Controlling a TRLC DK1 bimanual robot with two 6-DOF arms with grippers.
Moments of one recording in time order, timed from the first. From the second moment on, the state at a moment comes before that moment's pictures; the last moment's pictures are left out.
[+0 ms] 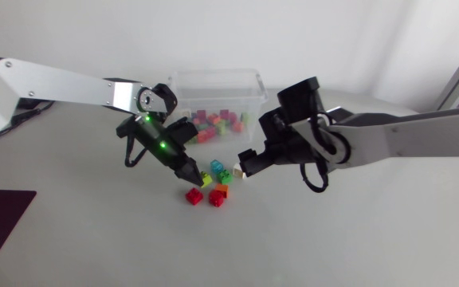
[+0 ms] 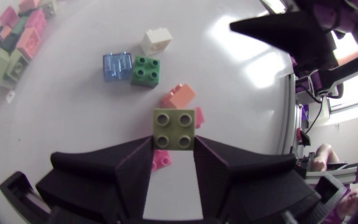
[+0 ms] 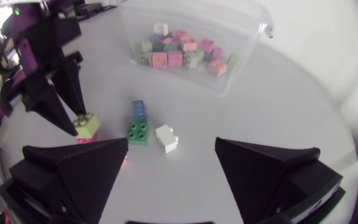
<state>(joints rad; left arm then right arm) -0.33 2.08 1.48 -0.88 0.58 0.58 0.52 1.71 0.97 -0.06 -0.03 -0.02</state>
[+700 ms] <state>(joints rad) -0.31 1.73 1.41 -0.63 0.51 0.33 0.46 2.03 1.32 -0.34 -0.11 -0.33</state>
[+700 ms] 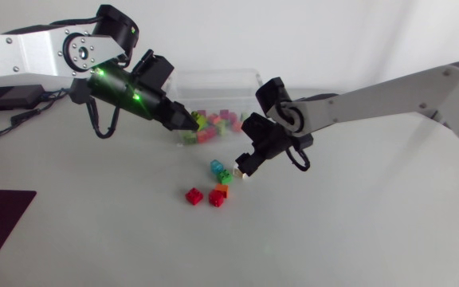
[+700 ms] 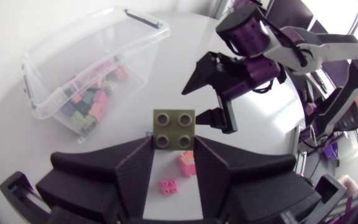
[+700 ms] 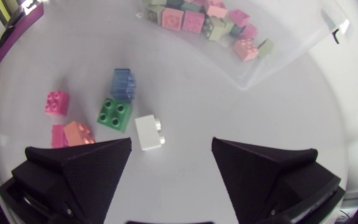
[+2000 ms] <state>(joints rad) -0.31 2.02 1.72 -0.23 0.09 -0.03 0.46 1.94 1.36 -0.39 -0.20 -0.39</state>
